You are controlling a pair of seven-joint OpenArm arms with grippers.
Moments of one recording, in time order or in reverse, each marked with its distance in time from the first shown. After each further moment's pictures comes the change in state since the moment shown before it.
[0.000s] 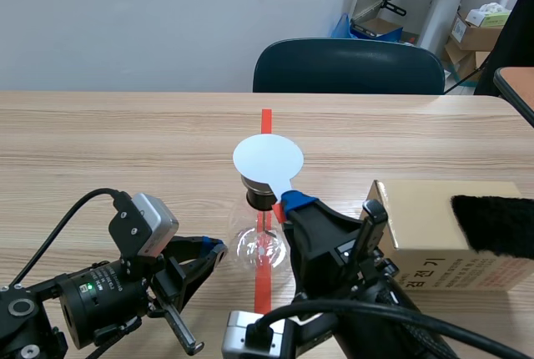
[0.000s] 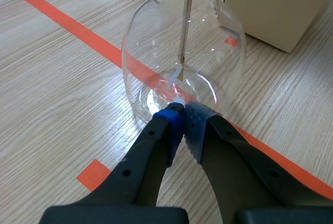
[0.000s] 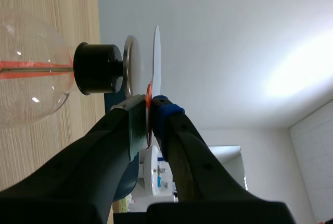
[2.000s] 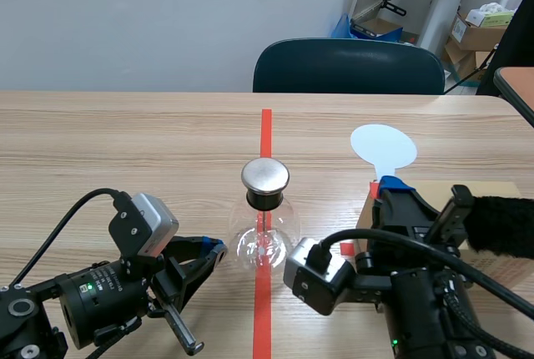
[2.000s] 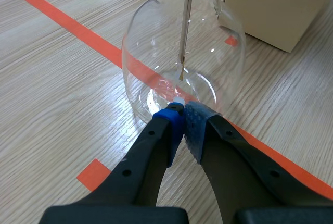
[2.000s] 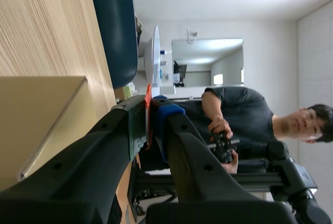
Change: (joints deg) left arm 0.0 0.0 0.0 0.0 0.0 0.0 0.0; right arm 0.0 0.0 0.0 0.0 0.2 0.0 -27.5
